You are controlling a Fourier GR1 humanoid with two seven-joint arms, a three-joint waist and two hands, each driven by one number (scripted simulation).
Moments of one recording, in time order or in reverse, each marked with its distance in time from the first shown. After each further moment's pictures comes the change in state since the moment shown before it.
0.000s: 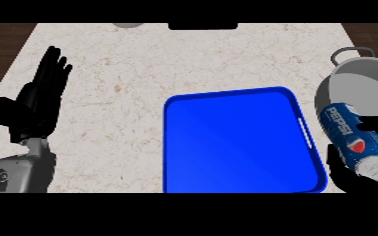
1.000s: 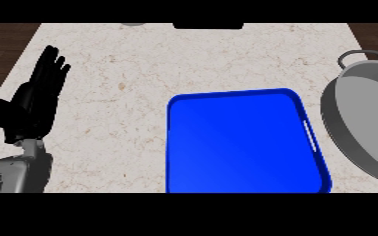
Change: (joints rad) left arm 0.004 0.008 0.015 -0.012 0.011 -0.032 0.004; right arm -0.248 -0.275 -0.445 0.798 -0.156 -0.224 -0.421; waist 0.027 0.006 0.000
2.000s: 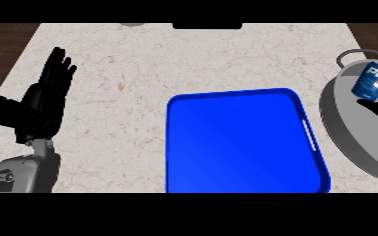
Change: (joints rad) left arm 0.000 -0.032 -0.018 0.014 -0.037 0.015 -0.025; right arm -0.343 -0.090 -0.187 0.790 -0.361 0.165 -0.436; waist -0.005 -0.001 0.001
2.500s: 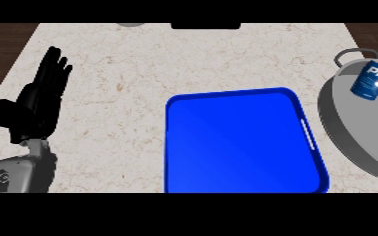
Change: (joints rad) left arm 0.000 0.009 0.018 -0.002 0.006 -0.010 0.004; right arm 0.026 -0.152 -0.178 0.157 -0.244 0.201 -0.132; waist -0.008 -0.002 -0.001
